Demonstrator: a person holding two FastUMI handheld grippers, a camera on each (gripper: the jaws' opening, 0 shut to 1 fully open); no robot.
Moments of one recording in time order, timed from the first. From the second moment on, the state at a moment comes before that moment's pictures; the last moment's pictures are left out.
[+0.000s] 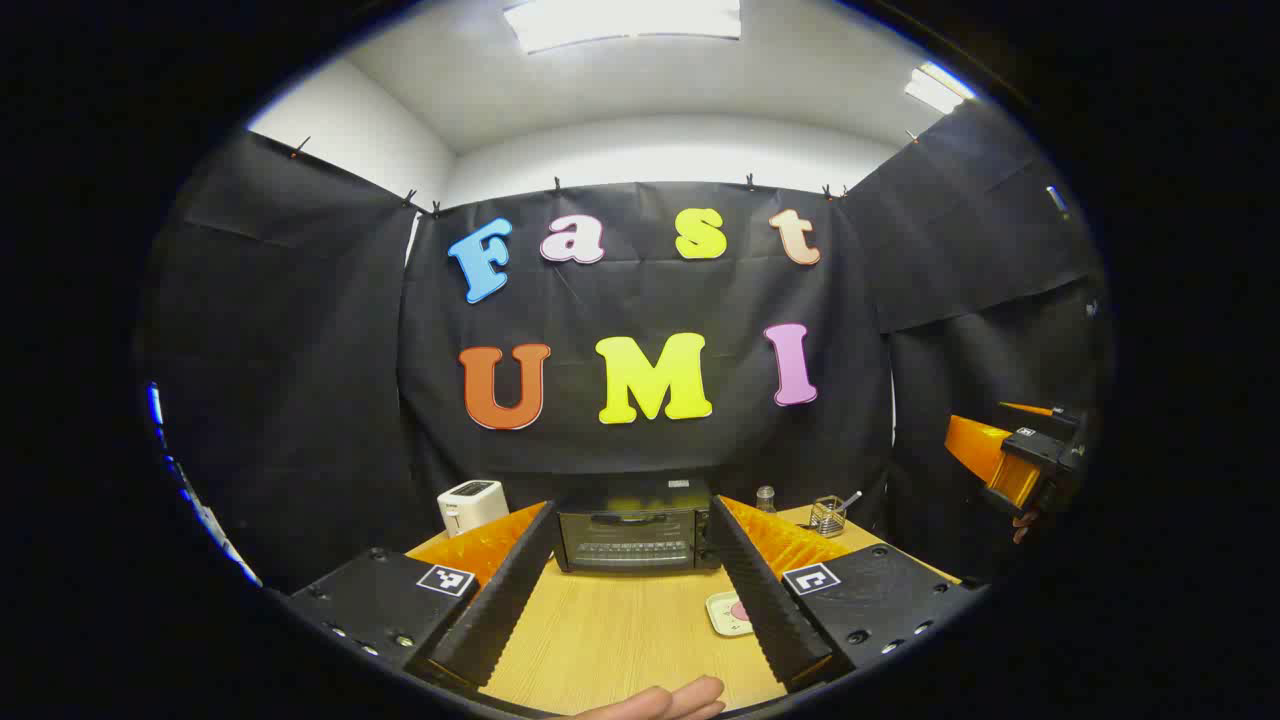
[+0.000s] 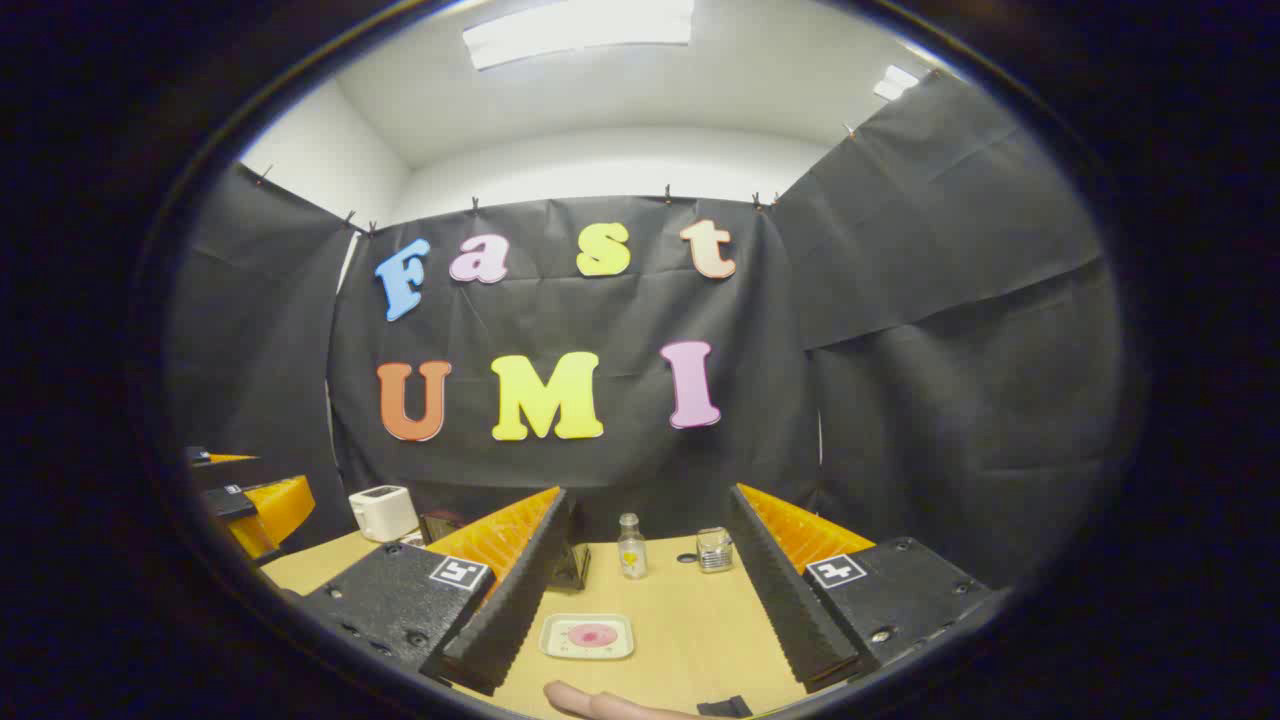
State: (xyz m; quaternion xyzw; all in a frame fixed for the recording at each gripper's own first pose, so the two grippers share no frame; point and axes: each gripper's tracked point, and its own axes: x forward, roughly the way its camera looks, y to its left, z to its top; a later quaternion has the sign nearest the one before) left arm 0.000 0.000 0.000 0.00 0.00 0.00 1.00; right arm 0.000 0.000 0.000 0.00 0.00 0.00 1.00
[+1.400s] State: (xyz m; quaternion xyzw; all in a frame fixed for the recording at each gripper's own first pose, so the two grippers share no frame) left arm 0.097 0.027 -0.043 -0.03 0.01 0.00 1.00; right arm 0.067 0.005 -0.038 -0.01 0.00 0.03 1.00
